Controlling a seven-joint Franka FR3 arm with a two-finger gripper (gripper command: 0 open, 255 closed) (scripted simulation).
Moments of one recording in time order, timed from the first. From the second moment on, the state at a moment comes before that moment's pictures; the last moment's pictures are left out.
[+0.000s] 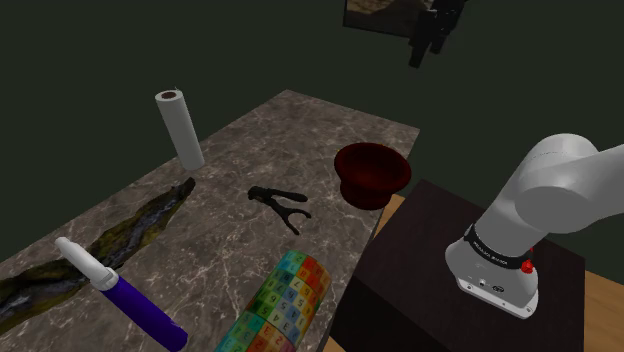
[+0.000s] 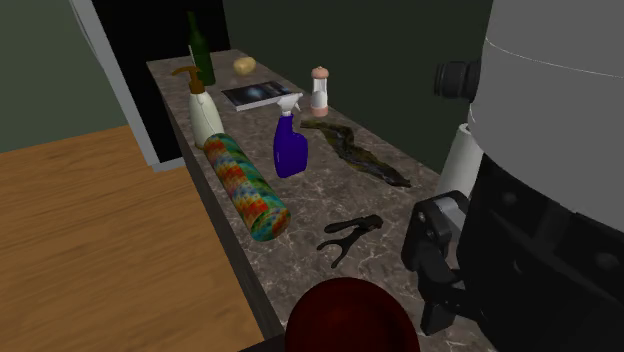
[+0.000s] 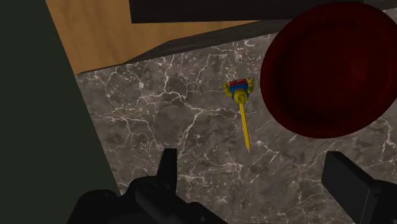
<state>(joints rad) -0.02 -0.79 0.03 -2.29 -0.08 1.57 0.05</state>
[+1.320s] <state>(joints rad) 0.10 -0.45 0.25 -2.37 0.09 1.99 0.26</state>
